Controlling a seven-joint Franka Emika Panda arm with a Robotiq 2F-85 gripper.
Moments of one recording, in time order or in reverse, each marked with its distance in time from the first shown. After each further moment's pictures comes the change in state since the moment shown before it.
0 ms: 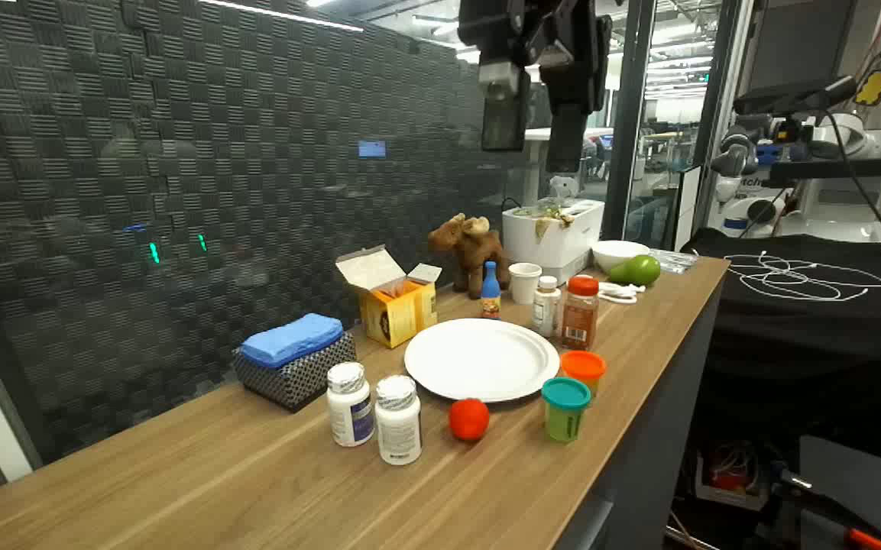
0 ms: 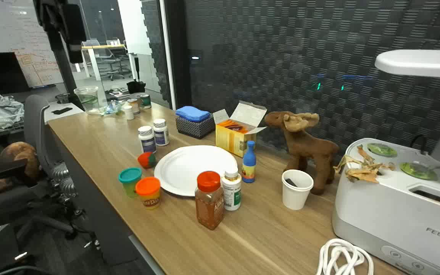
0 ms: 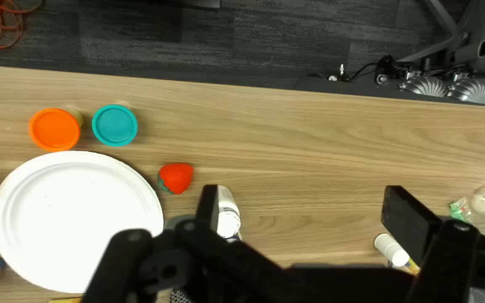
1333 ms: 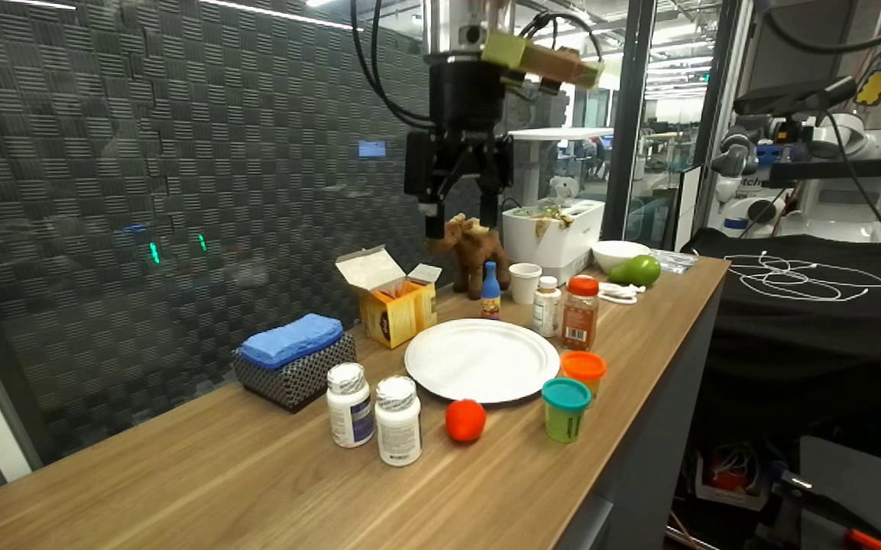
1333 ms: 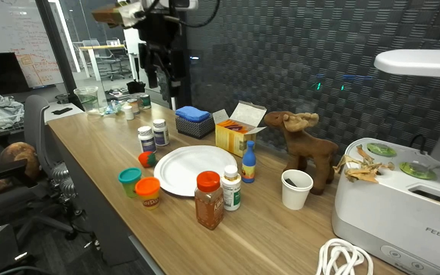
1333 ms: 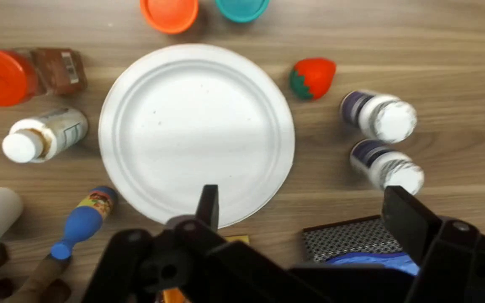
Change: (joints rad) arm -0.122 0.413 -0.074 0.232 -0.221 0.165 -0.003
